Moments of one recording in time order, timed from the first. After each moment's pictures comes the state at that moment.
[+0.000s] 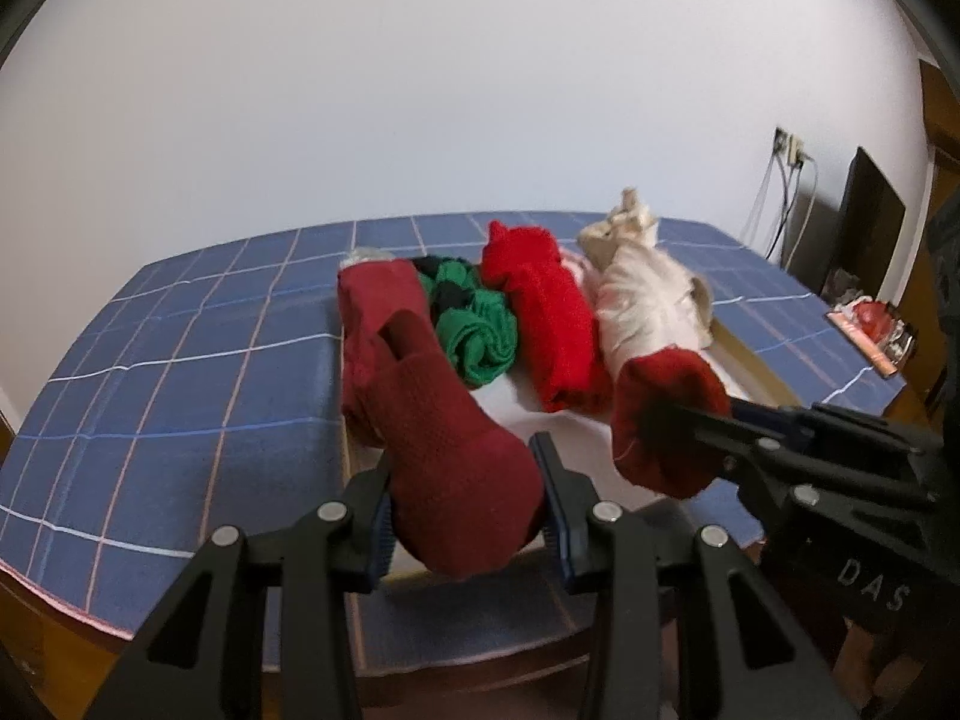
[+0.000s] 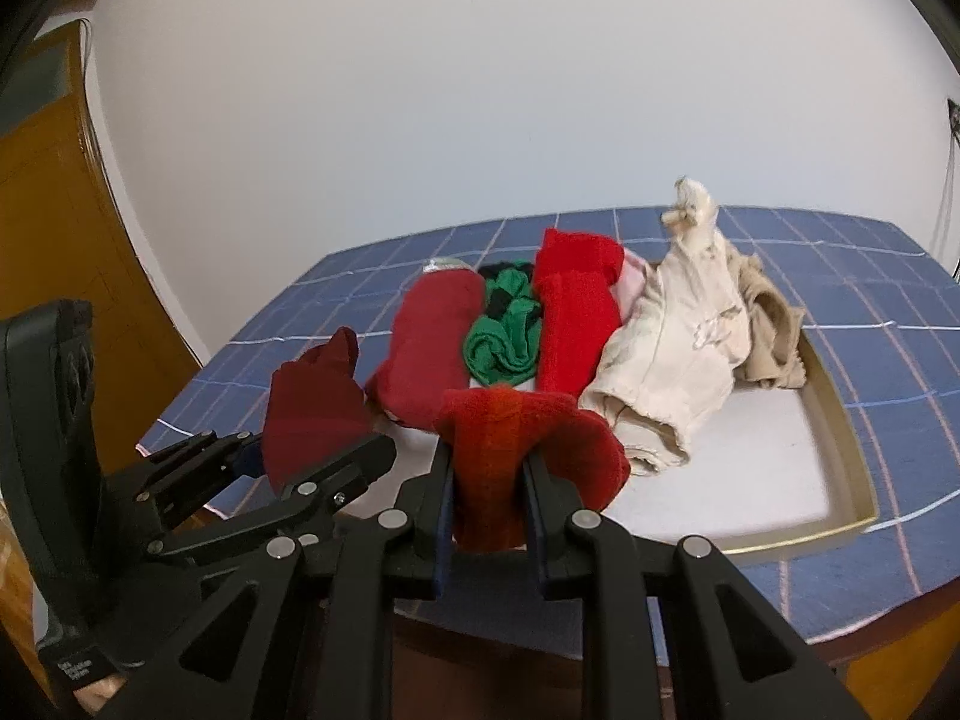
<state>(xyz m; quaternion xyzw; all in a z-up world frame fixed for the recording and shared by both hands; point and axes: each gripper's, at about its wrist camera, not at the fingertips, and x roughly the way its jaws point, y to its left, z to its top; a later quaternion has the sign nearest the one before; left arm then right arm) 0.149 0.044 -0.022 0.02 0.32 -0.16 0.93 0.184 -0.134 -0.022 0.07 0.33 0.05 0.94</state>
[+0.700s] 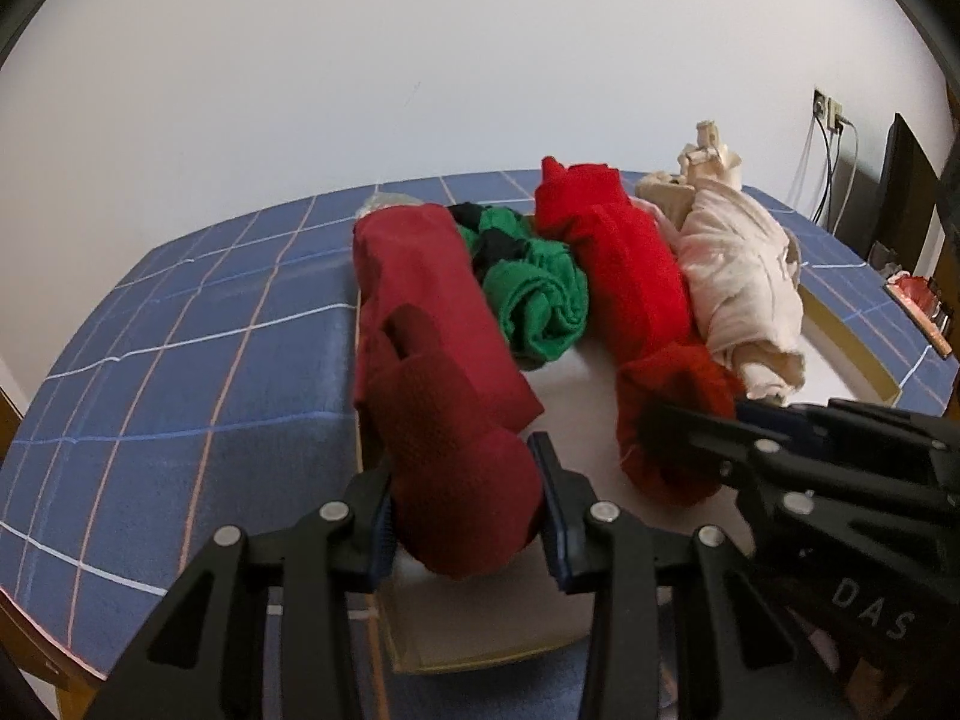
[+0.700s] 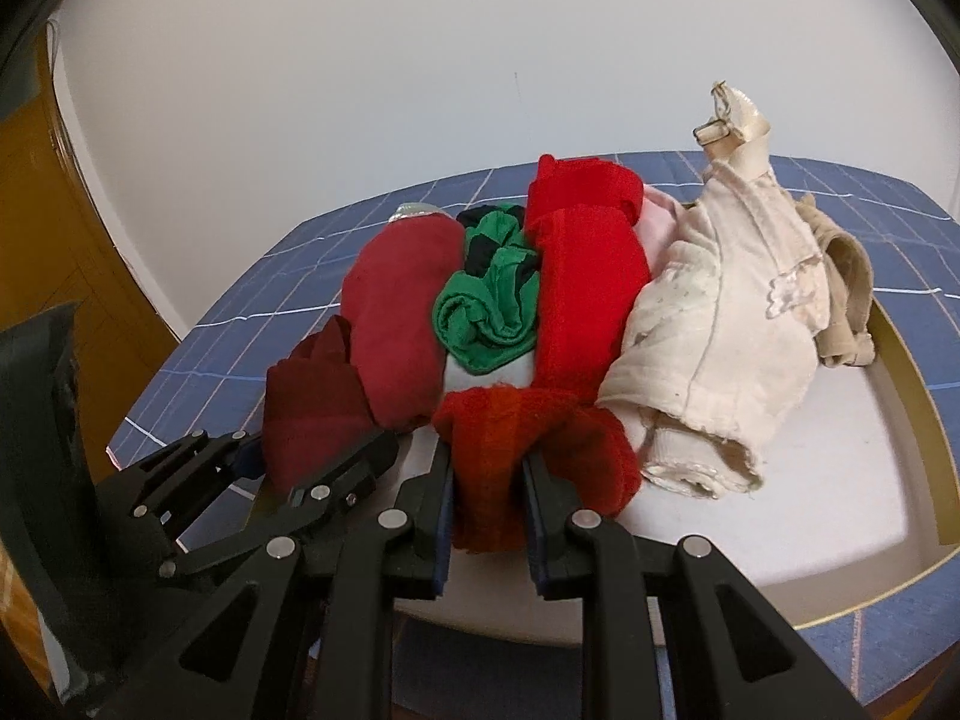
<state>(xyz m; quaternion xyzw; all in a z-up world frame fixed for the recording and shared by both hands) 0.193 0.040 -0.061 0.05 0.34 -0.12 0.93 0.234 -0.132 -0.060 0.09 0.38 0.05 0.92</state>
